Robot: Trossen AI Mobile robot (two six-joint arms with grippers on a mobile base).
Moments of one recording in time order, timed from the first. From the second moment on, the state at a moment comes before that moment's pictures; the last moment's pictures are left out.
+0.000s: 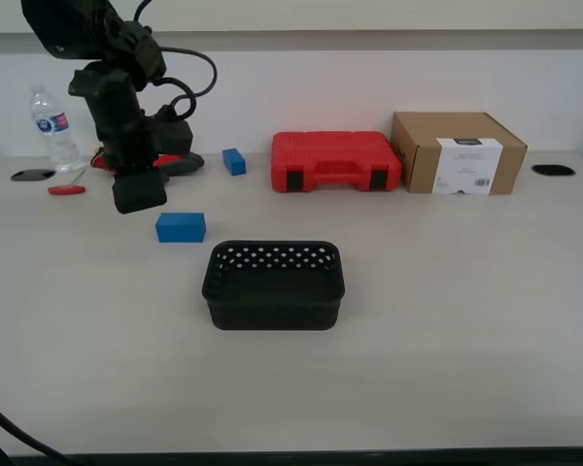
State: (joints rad) arm 0 0.00 1.05 0.52 0.62 0.00 0.00; arm 1 -0.13 2.06 1.08 -0.29 -0.11 1.04
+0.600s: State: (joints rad) arm 0 0.00 1.05 0.52 0.62 0.00 0.00; arm 1 -0.12 2.11 1.22 -0.47 -0.07 1.00
